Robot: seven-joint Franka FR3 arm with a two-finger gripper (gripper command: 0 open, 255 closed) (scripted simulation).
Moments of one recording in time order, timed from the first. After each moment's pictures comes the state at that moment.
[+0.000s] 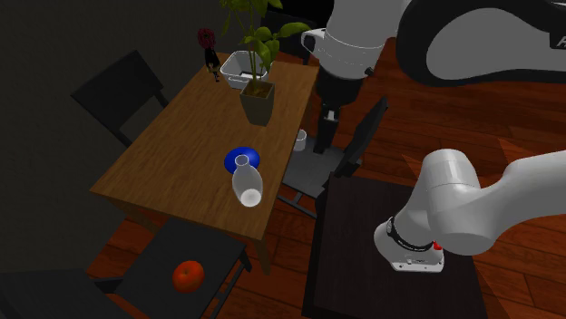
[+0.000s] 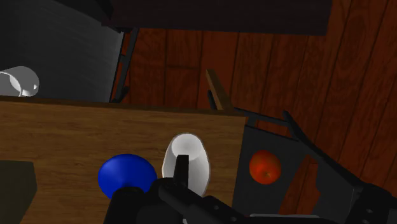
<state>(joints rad) -0.02 -0.82 -0.05 -2.38 0.01 1.66 -0.07</state>
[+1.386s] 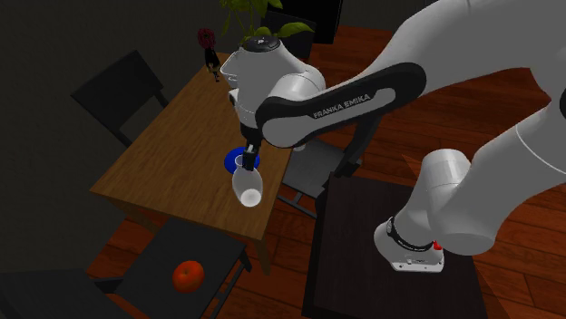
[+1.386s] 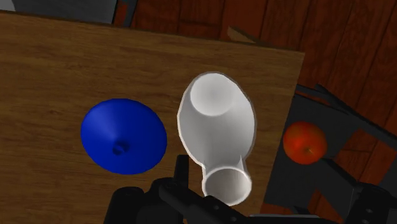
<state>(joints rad) 0.00 -0.22 -0.10 -2.35 0.00 2.28 -0.16</state>
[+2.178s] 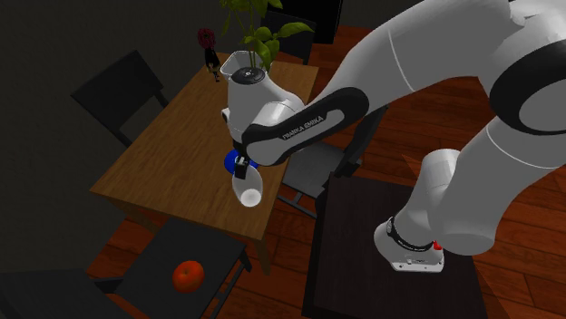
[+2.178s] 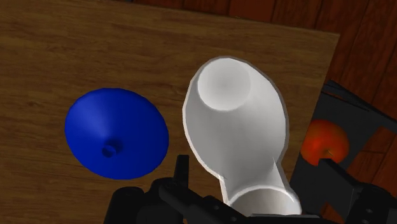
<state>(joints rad) 0.00 -0.02 -0.11 -2.33 0.03 2.46 -0.20</state>
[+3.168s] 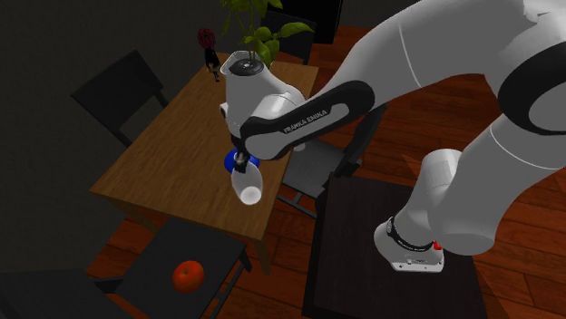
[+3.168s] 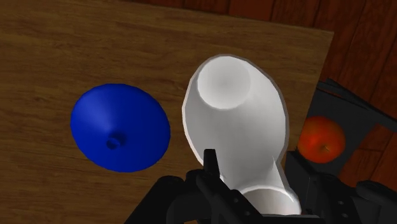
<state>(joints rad) 0.00 -0.04 -0.11 -2.30 0.02 2.42 -0.19</state>
